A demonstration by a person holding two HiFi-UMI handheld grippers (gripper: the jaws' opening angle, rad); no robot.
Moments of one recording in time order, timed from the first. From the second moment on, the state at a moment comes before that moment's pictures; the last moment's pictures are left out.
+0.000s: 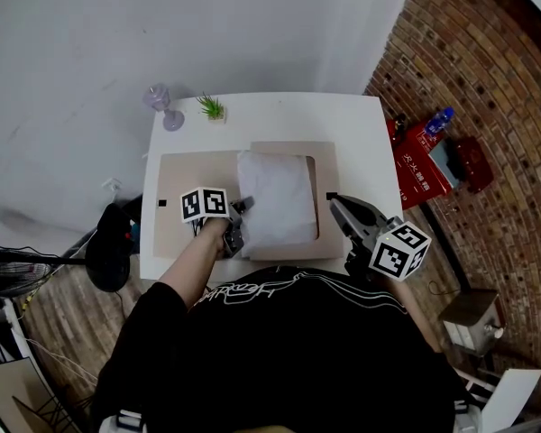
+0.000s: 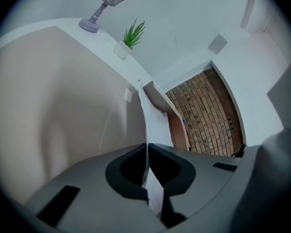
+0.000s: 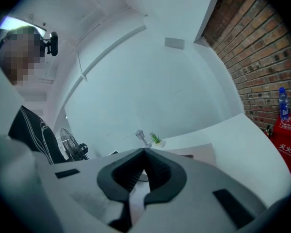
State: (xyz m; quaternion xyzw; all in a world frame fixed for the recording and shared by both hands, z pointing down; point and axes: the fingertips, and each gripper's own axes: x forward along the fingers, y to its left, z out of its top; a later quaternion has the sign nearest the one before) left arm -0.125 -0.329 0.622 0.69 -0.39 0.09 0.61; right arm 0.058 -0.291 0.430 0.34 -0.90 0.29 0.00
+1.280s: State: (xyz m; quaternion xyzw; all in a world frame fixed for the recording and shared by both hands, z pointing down) left arm -0.116 -0.329 0.545 0.78 -0.46 0.16 0.40; right arm 0.064 -0.283 0.412 0.31 -0.91 0.27 0.00
